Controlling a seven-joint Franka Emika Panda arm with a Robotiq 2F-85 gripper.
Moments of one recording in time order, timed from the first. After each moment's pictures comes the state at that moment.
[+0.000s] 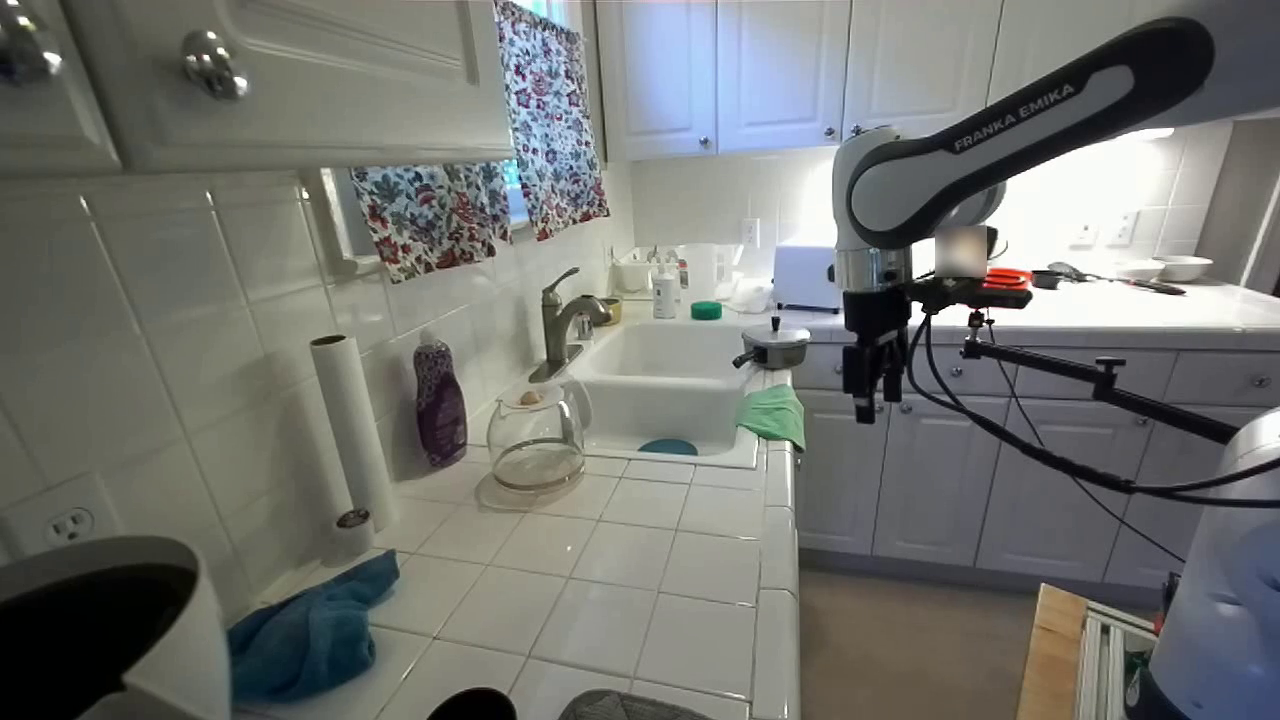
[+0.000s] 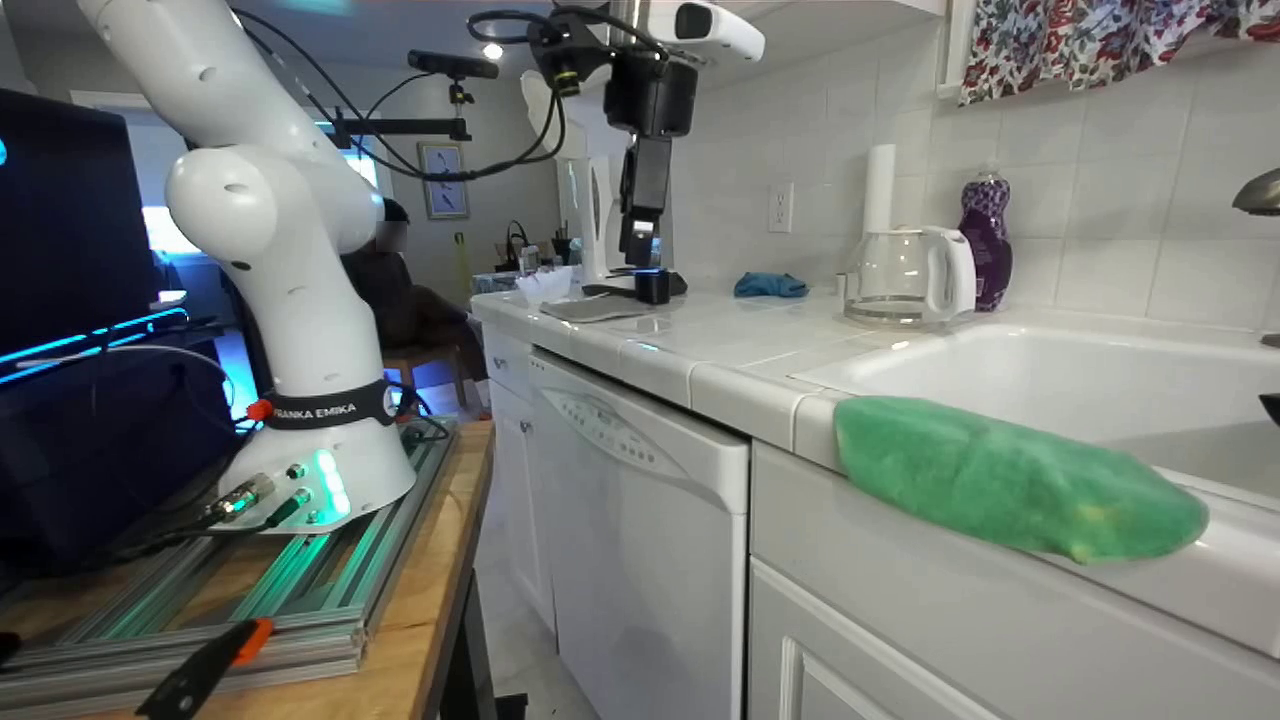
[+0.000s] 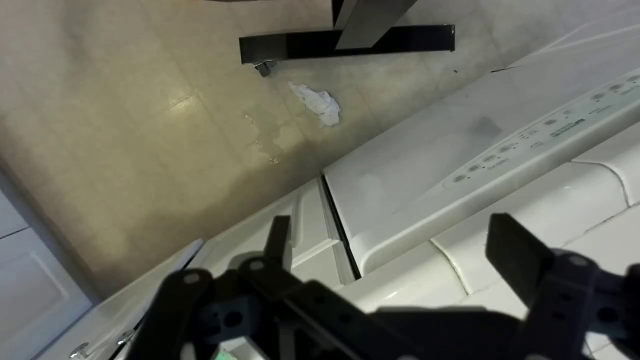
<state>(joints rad) -0.13 -0.46 -0.20 -2.49 -0.10 1.88 -0.18</state>
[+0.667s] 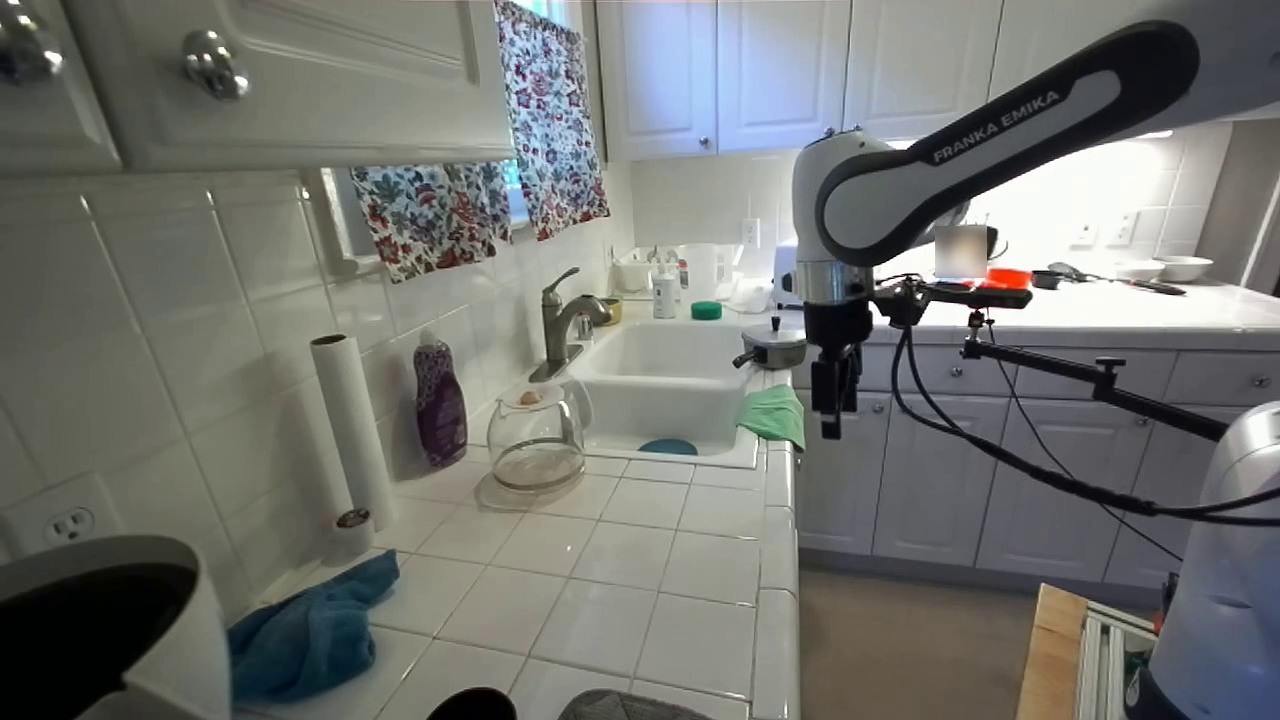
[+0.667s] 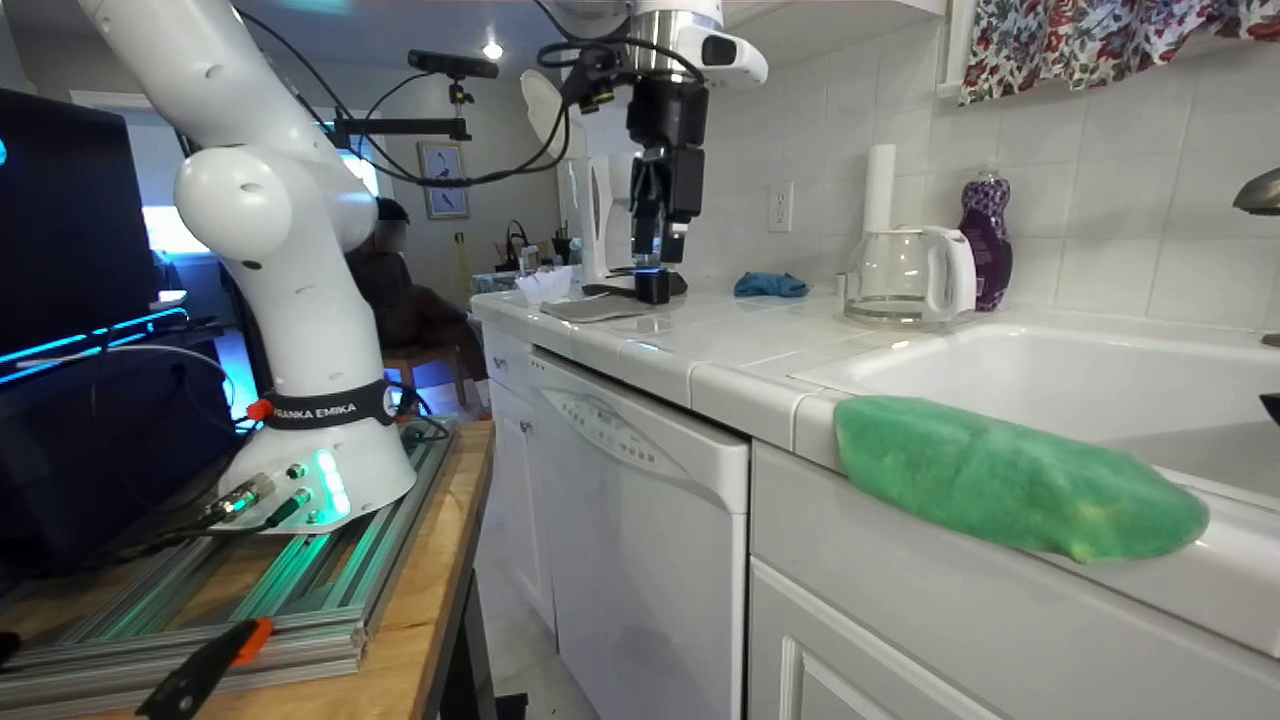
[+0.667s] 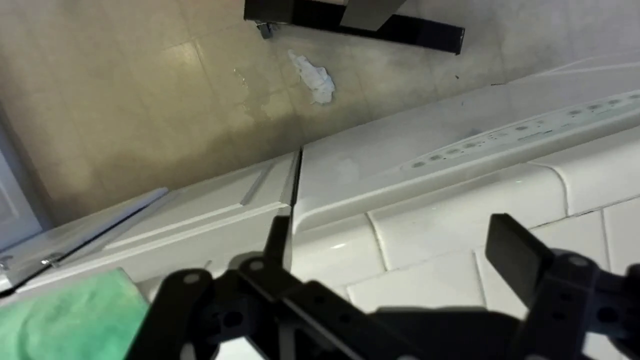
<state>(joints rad) -0.03 -0.42 -0.12 -2.48 -0.08 1.95 -0.24</state>
